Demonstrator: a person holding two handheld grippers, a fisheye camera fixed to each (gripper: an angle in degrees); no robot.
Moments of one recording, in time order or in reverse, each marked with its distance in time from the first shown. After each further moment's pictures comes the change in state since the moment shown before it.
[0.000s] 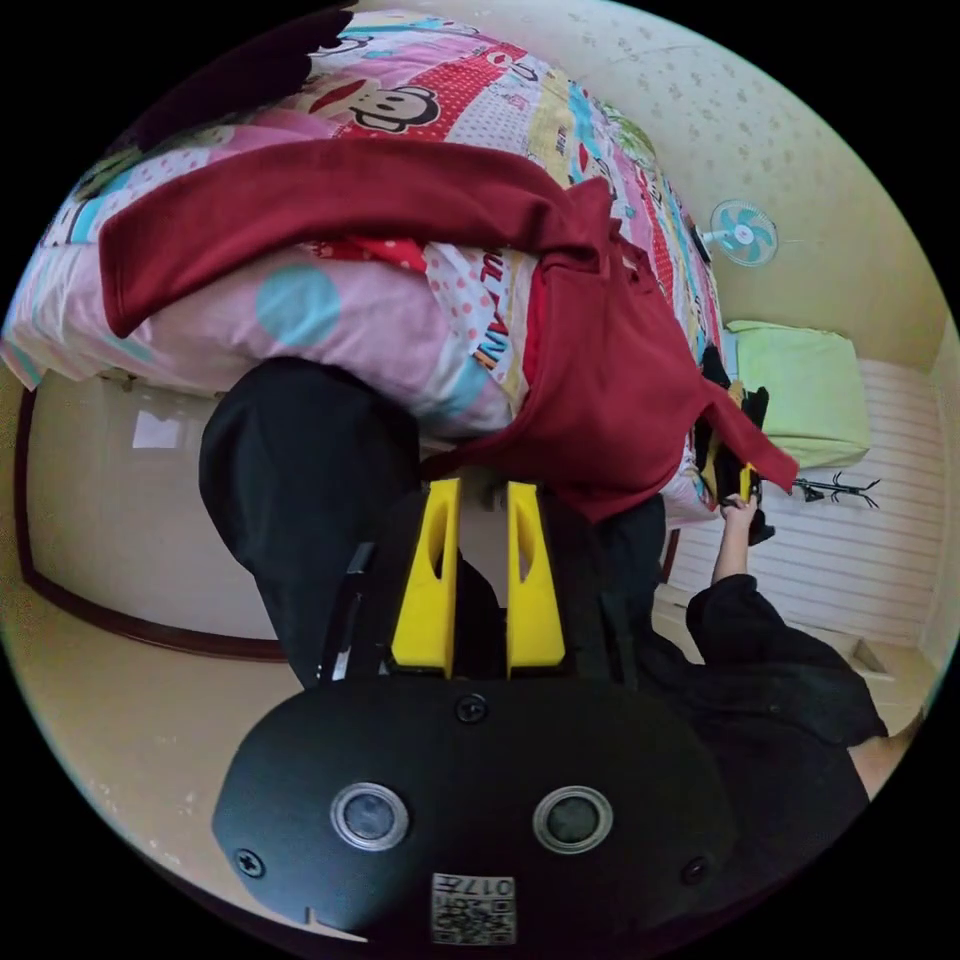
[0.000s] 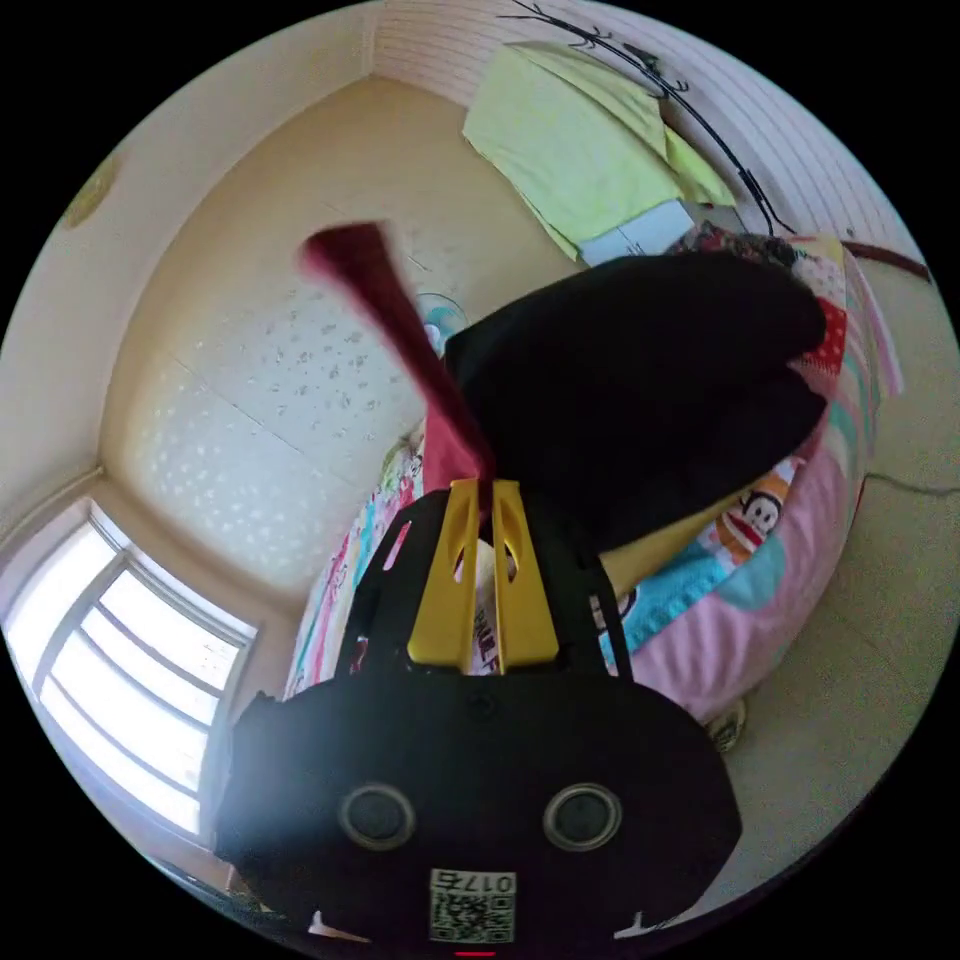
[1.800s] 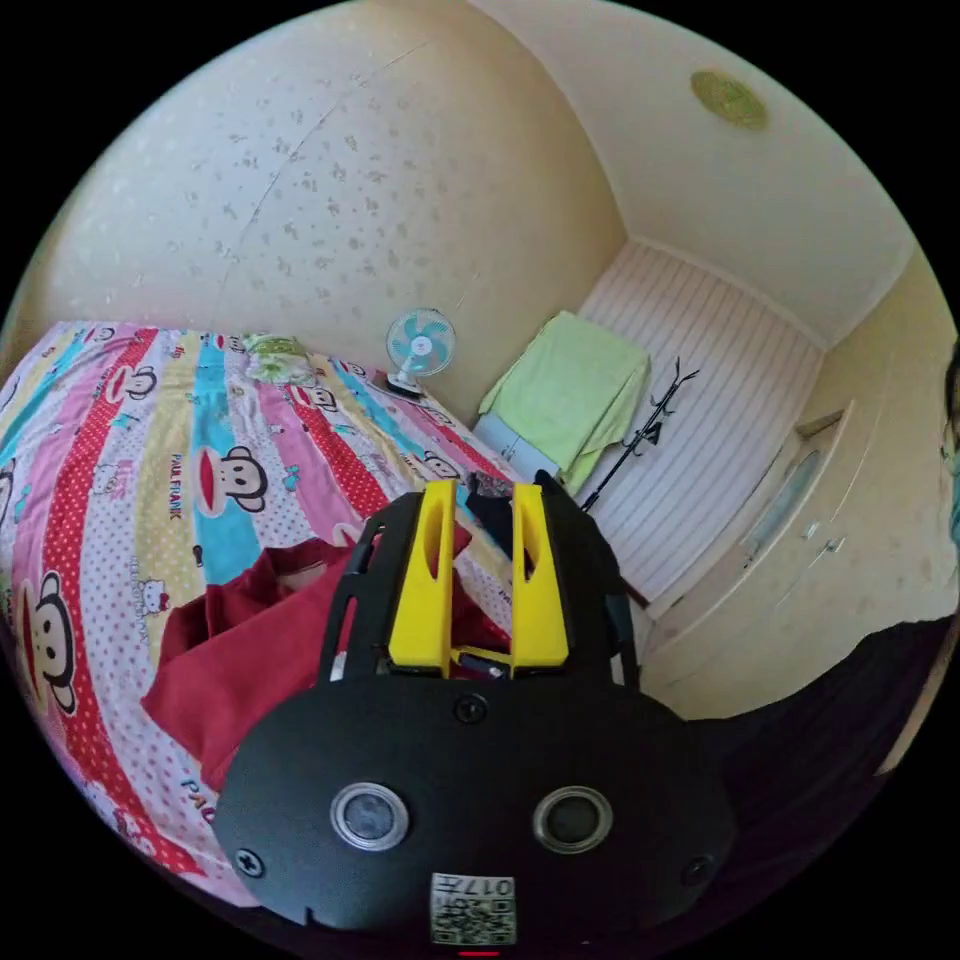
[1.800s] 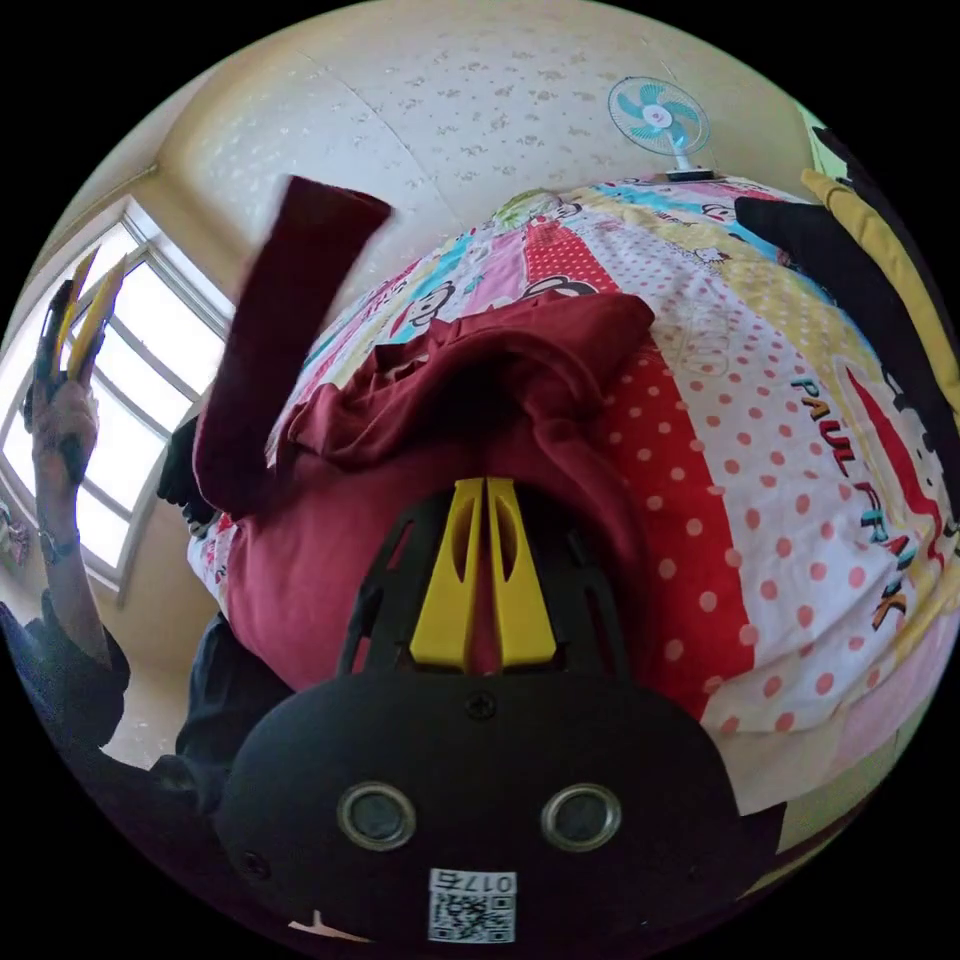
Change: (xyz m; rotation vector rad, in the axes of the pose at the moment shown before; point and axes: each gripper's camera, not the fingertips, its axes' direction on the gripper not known) left arm 0.329 -0.048 0.012 0.558 0.315 0.820; right arm -0.111 0.321 0.156 -0.638 -0.014 -0.558
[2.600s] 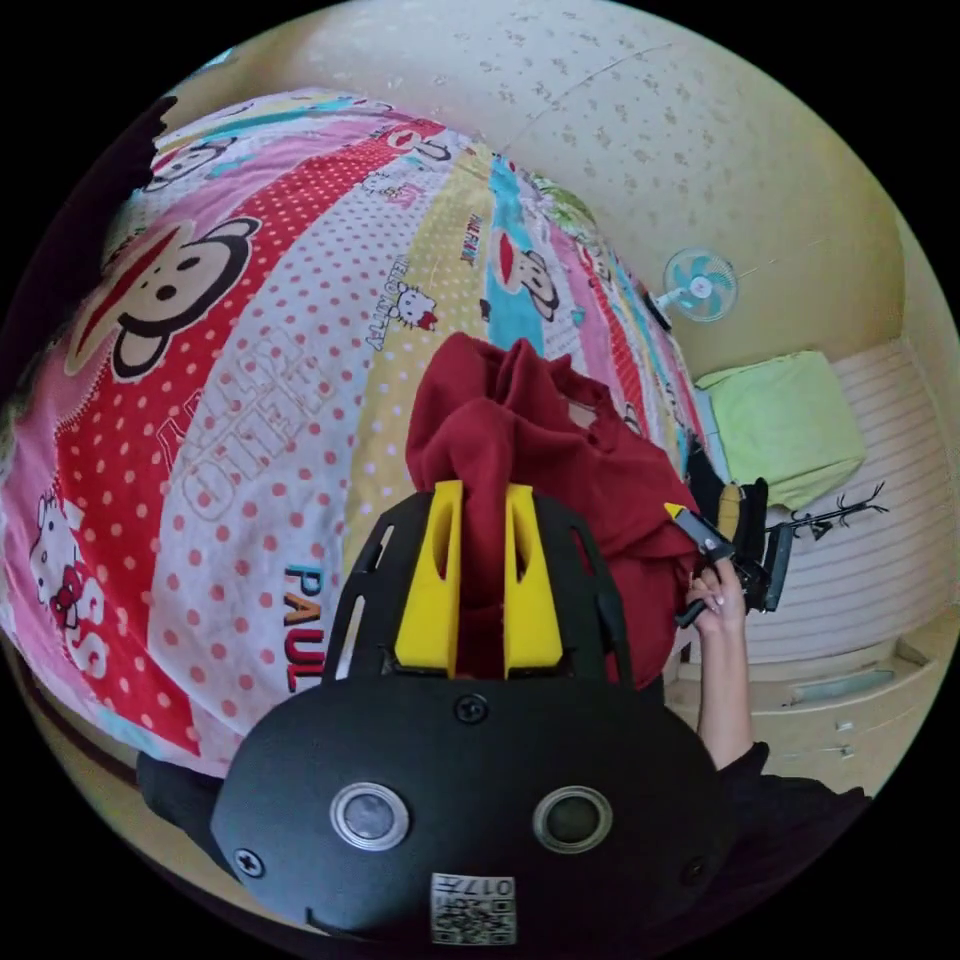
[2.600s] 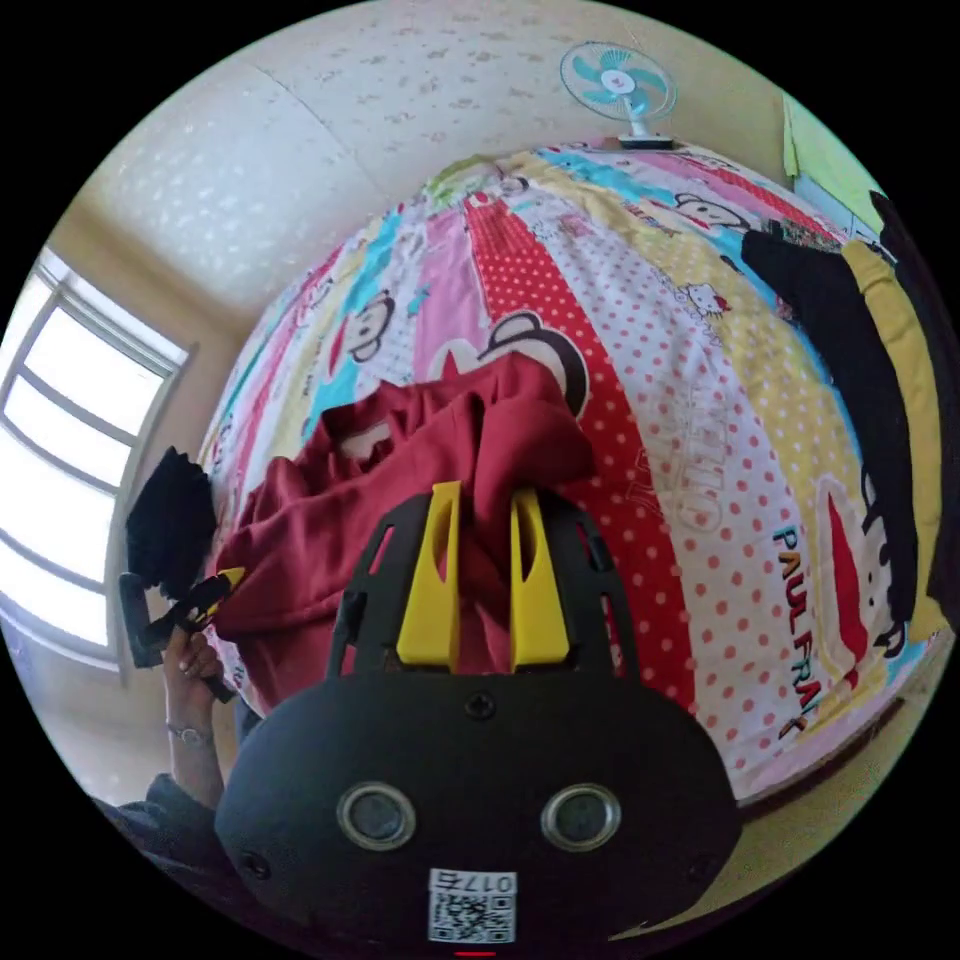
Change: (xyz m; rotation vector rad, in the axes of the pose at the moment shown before) left arm -0.162 0.081 0.052 -0.267 -0.360 -0.596; right arm 0.008 -0.132 -0.004 -0.069 0.126 0.148
